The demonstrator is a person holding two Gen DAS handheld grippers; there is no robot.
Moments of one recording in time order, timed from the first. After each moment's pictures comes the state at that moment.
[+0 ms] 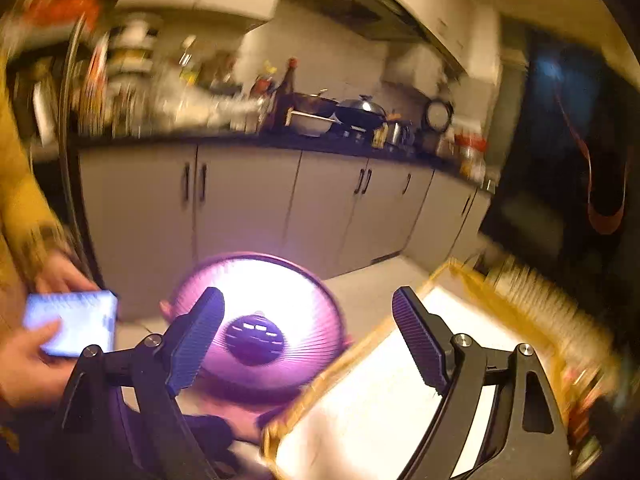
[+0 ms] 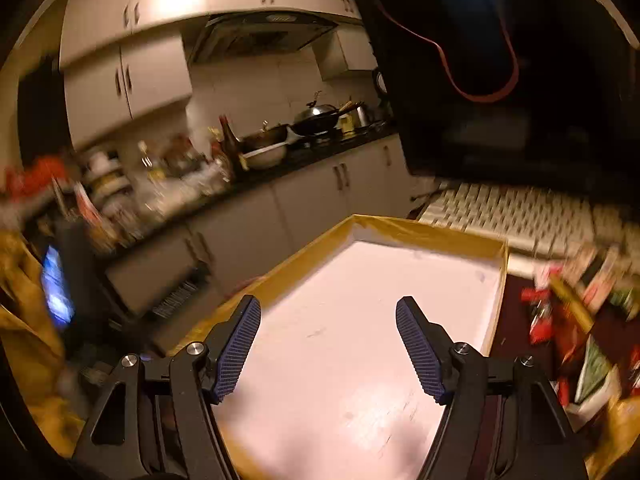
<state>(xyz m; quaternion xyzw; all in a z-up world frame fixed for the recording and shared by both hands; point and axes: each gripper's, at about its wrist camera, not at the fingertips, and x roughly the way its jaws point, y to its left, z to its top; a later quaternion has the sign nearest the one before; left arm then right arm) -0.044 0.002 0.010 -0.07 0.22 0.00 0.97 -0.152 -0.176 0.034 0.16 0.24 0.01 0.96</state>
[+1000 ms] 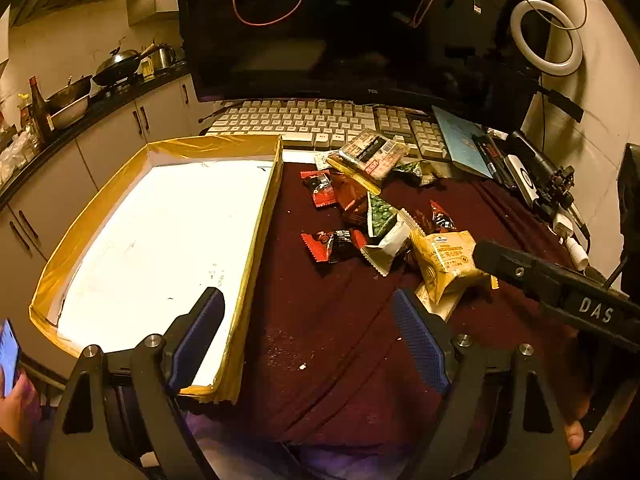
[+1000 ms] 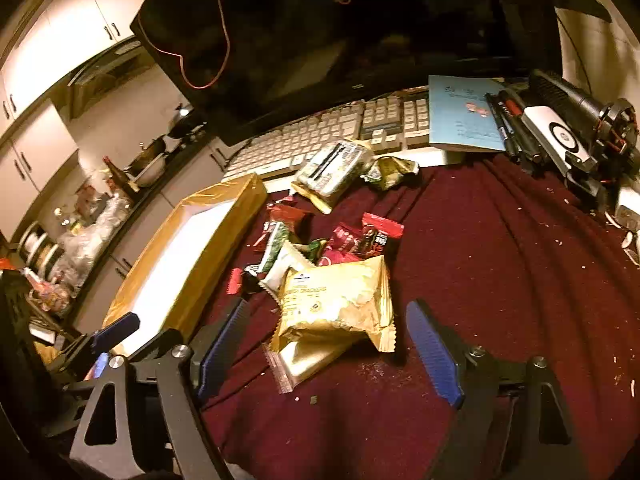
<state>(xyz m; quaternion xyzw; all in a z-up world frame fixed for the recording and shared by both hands) -0.194 -0.163 0.012 0.14 0.35 -0.34 0.86 -0.326 -0.327 0.016 0.28 0.33 -0.18 0.88</state>
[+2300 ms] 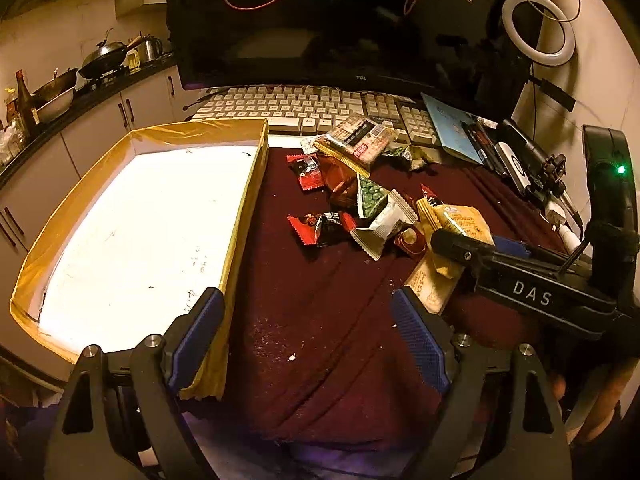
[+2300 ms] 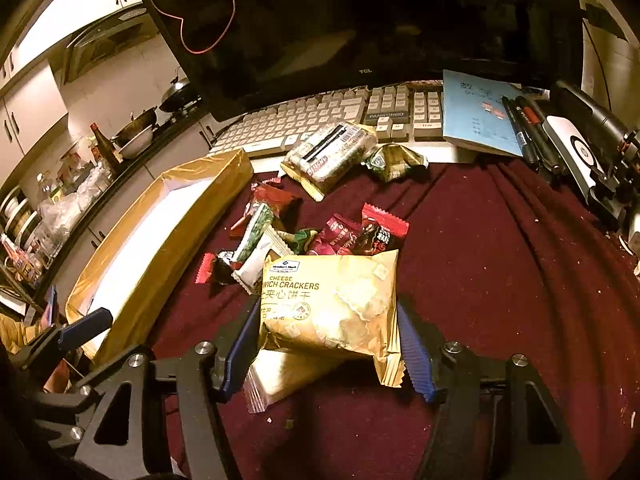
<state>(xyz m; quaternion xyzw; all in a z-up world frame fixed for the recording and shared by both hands) -0.189 -0.154 0.001 0.14 0.36 -0.37 0.85 -0.296 -0.330 -0.004 0.23 0.36 -0.18 0.89</state>
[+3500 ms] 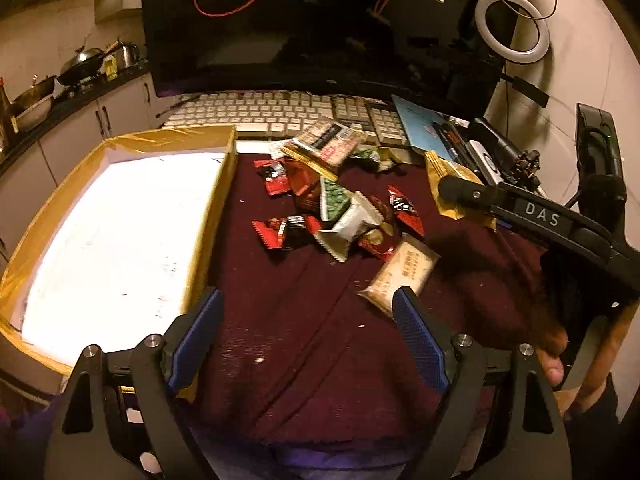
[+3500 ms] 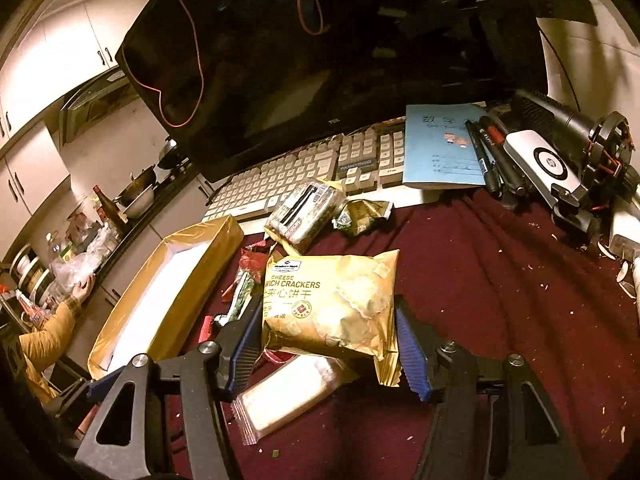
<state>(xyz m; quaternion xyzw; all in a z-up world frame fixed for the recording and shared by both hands) -0.199 -0.162 0.003 0.14 0.36 -0.41 0.83 -0.323 -0.368 0.013 0.28 0.27 -0.20 0.90</state>
